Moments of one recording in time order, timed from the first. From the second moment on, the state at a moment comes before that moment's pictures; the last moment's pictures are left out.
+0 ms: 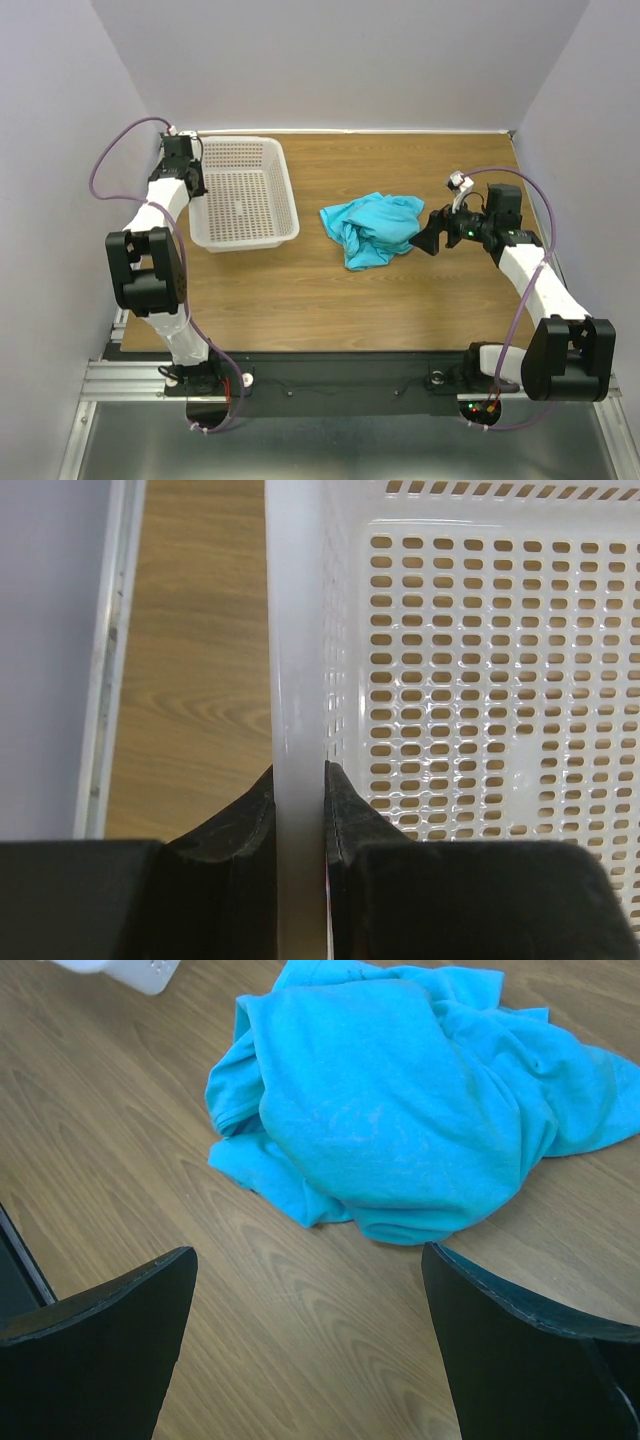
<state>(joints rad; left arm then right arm) 0.08 1.75 1.34 -0.37 -0.17 0.01 -0.05 1.21 0.81 -0.28 -0.86 -0.21</state>
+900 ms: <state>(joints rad) 0.12 1.71 1.48 -0.33 -0.09 0.05 -0.06 1.21 0.81 -0.28 -0.86 -0.21</state>
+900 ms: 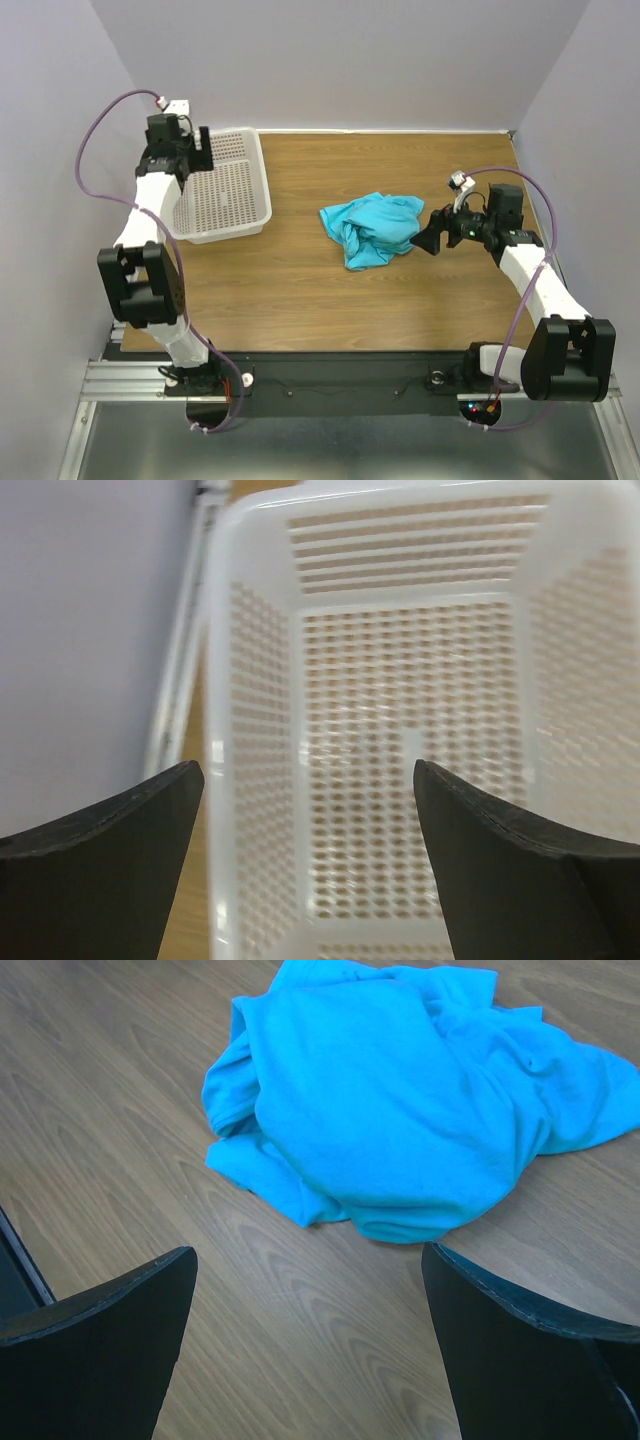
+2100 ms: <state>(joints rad) -0.37 2.03 1.63 -0.51 -0.57 -0.19 -0.07 1.21 0.81 -0.28 -0.86 -0.21</state>
